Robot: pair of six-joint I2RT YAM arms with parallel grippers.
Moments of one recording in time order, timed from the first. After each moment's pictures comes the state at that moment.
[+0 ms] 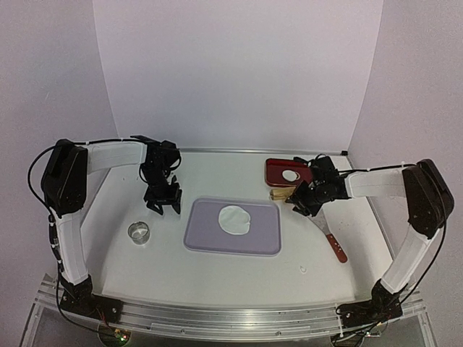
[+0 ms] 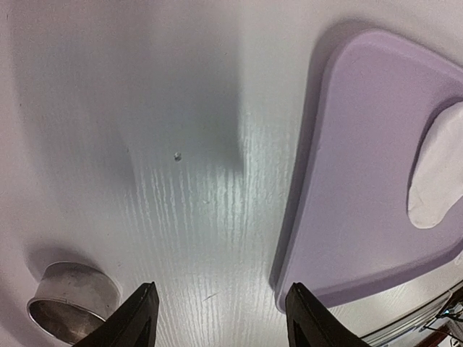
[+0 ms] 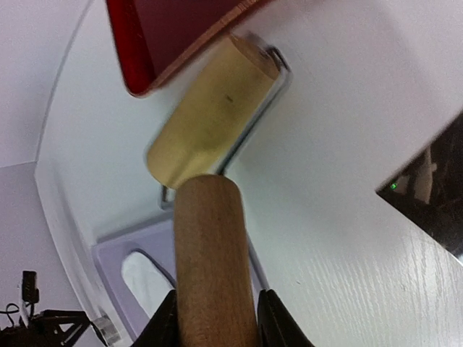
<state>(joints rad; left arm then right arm) -0.52 1.98 1.55 -1.03 0.16 -0.48 0.43 1.74 1.01 -0.21 -0.17 1.07</state>
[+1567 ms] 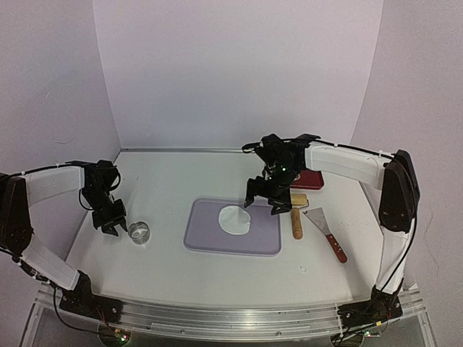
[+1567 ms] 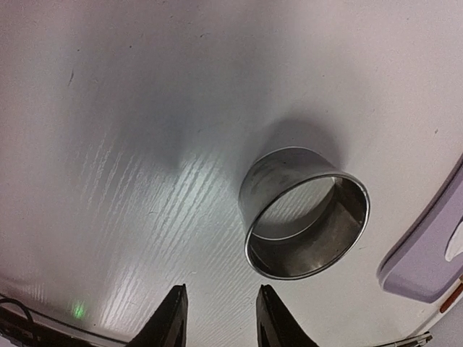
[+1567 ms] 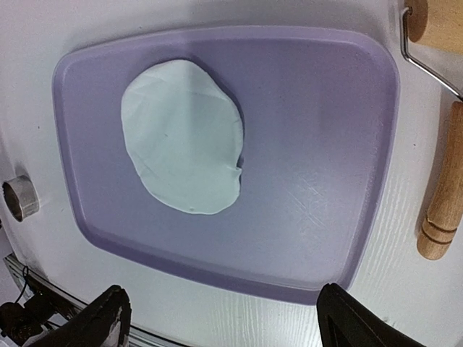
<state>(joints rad) -0.19 1.43 0.92 -0.95 0.14 -0.69 0.73 1.97 1.69 -0.98 -0.16 0.80</state>
